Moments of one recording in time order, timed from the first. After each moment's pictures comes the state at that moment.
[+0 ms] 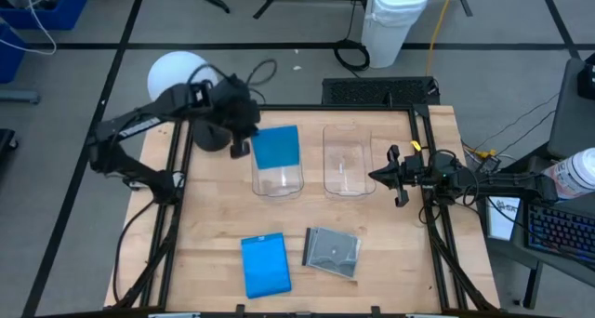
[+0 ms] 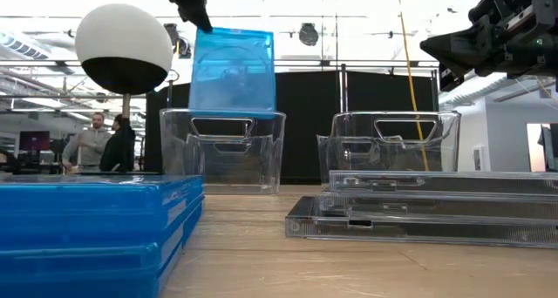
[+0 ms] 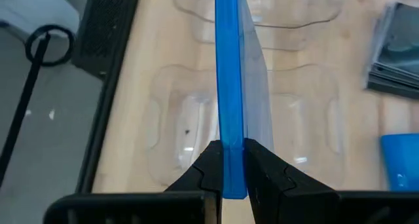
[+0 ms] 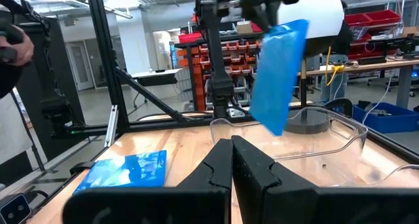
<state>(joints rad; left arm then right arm) 0.38 1.41 1.62 -1.16 0.07 0.24 -0.15 0.32 0.01 0.41 -0.18 0.14</state>
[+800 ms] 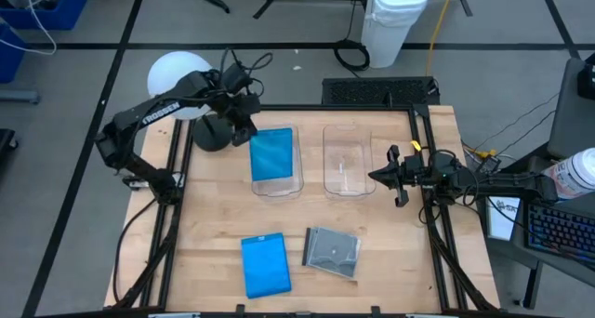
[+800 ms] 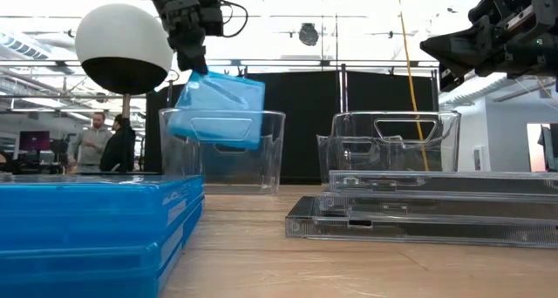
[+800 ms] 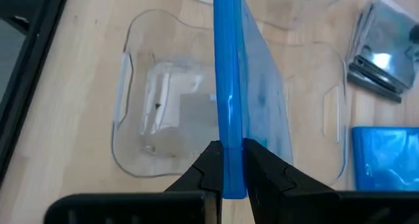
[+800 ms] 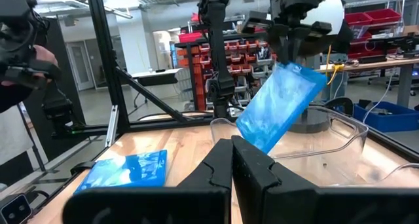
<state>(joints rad) 0.64 1.51 1.47 -1.11 0.40 0.32 -0.15 0.32 0.01 0.41 -0.18 0.14</state>
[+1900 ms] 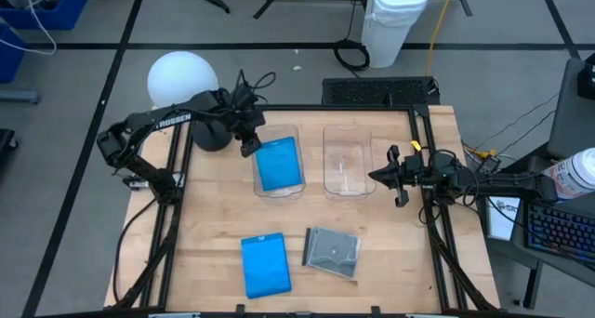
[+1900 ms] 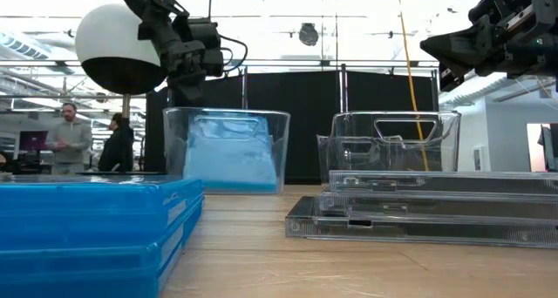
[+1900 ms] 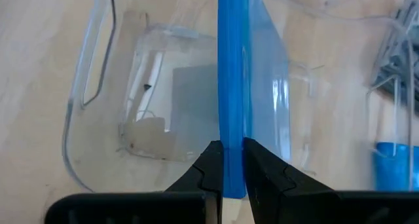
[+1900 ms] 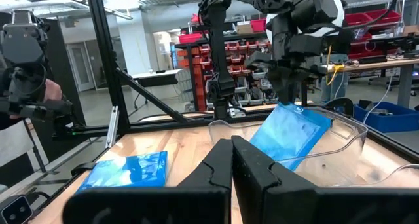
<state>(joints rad) 0.64 1.52 1.15 -0.80 0.42 0.20 -0.15 0.32 0.01 0.42 -0.18 0.14</state>
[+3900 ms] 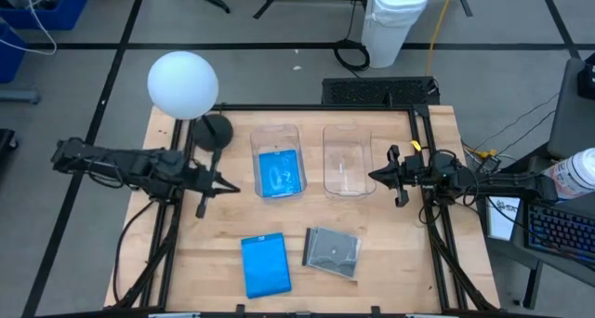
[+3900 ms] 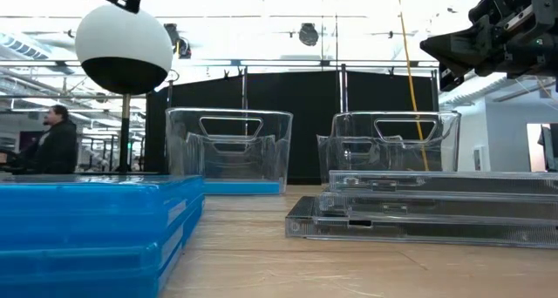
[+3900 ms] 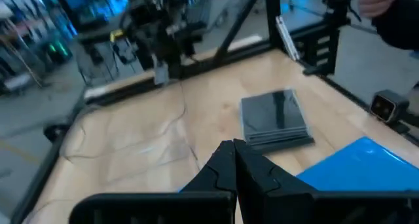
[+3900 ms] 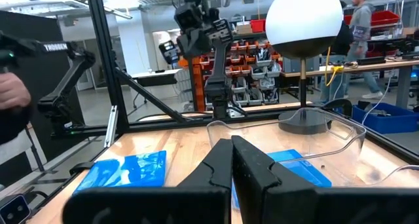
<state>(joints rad) -0.19 0.63 0.59 -0.21 -0.01 0.24 -0.15 0.32 0.01 0.42 -0.18 0.14</state>
